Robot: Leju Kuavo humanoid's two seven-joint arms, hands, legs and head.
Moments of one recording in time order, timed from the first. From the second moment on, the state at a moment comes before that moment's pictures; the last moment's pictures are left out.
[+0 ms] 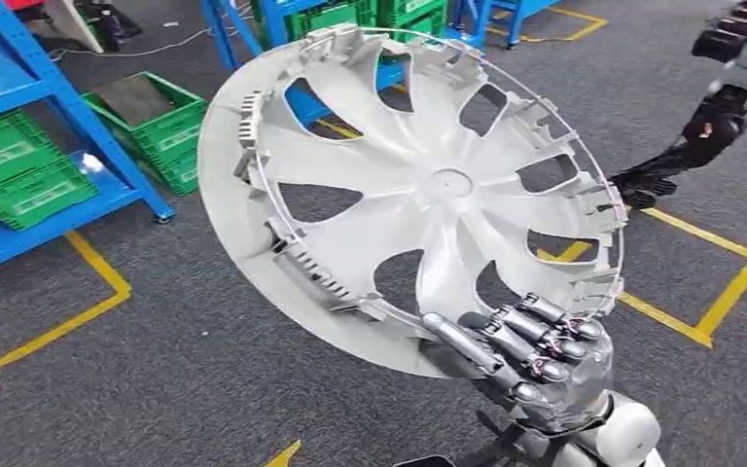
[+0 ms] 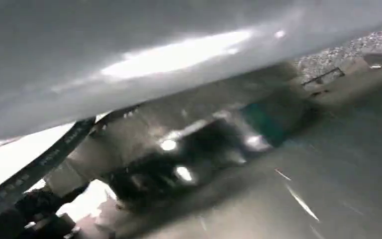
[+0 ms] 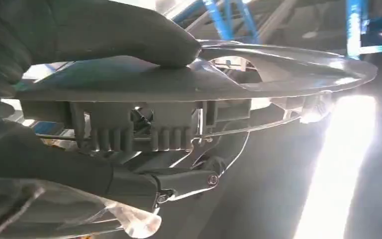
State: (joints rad) left arm -0.07 -0.21 0.87 -0.22 -1.23 -0.04 -0.02; right arm 0.07 0.05 0.43 -2.06 1.19 -0.69 -0.69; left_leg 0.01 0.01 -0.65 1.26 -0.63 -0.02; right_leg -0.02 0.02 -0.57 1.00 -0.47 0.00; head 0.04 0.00
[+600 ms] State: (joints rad) left arm -0.07 -0.21 0.87 -0.22 -1.23 -0.04 -0.03; right arm 0.07 0.05 0.43 -2.06 1.19 -0.69 -0.69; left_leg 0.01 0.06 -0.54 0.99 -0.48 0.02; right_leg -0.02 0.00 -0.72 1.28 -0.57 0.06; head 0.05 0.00
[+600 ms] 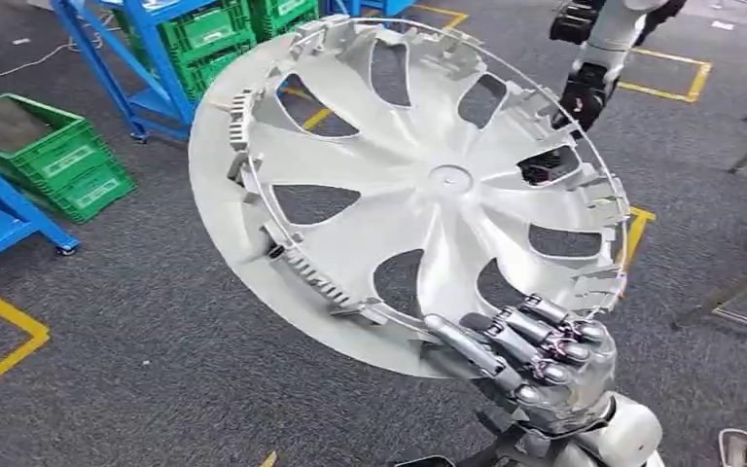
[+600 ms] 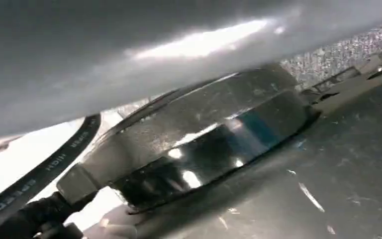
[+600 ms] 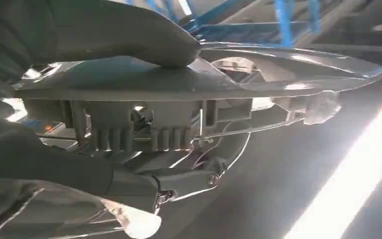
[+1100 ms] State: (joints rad) left arm -0.07 -0.21 0.87 -0.22 -1.22 -0.05 -0.03; right arm 0.07 0.05 0.43 -2.06 1.19 -0.69 -0.70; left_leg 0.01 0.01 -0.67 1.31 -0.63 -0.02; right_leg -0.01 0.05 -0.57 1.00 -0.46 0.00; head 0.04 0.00
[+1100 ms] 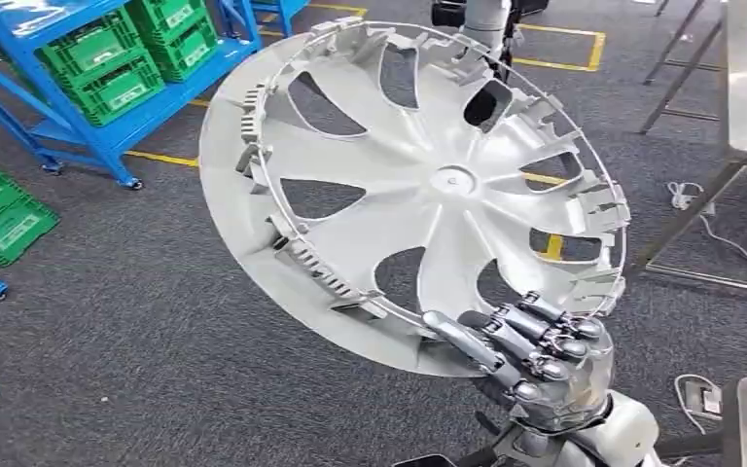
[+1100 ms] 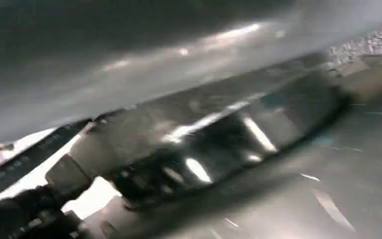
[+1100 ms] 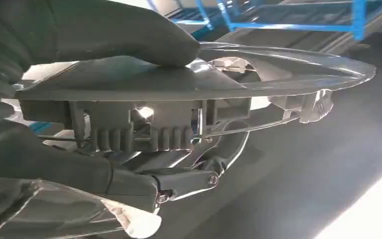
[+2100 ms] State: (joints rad) left arm -0.07 -0.21 0.87 -0.22 -1.22 -0.04 -0.02; right arm 0.07 0.06 0.43 -2.05 1.22 -0.69 -0.69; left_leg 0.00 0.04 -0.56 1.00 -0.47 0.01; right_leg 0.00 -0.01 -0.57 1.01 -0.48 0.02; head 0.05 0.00
